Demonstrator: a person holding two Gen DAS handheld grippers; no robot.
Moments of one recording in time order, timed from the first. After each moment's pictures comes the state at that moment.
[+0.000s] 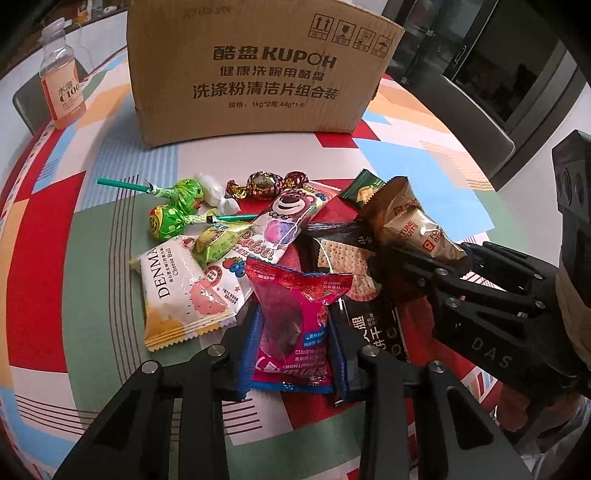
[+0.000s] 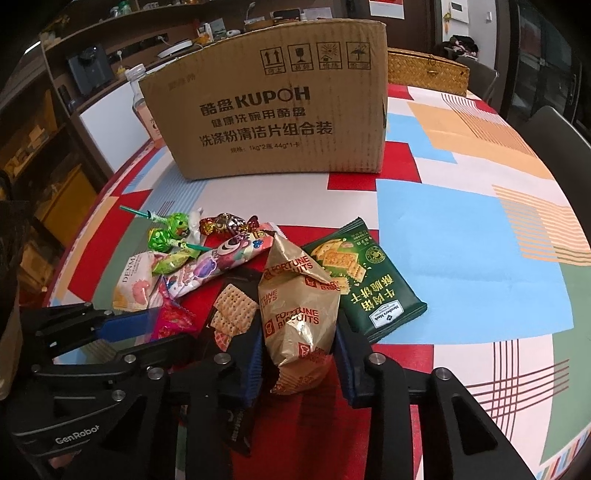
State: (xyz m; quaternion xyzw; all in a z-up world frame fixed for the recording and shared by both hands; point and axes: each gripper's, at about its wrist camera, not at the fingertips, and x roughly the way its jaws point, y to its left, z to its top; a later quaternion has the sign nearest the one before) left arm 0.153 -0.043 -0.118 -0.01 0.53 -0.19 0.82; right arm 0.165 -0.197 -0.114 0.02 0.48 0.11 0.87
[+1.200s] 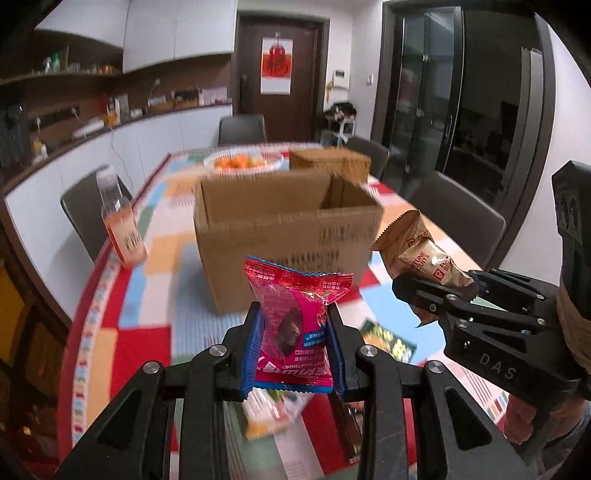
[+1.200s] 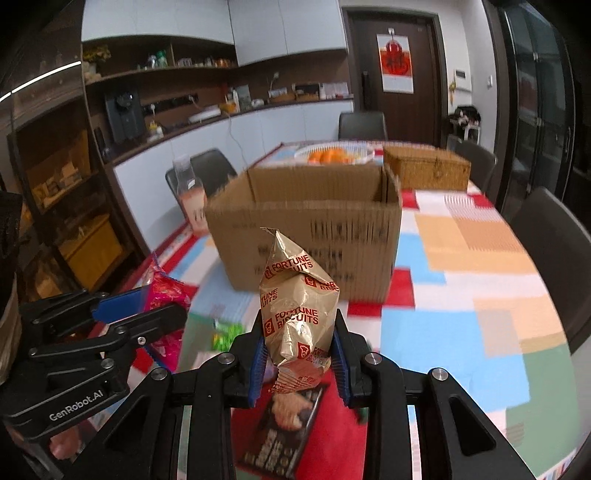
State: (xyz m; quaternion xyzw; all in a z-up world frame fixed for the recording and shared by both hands) left arm 0.149 -0.020 0.024 0.03 0.32 -0.15 0.93; right arm 0.162 -0.187 0.006 0.02 0.32 0.13 0.94
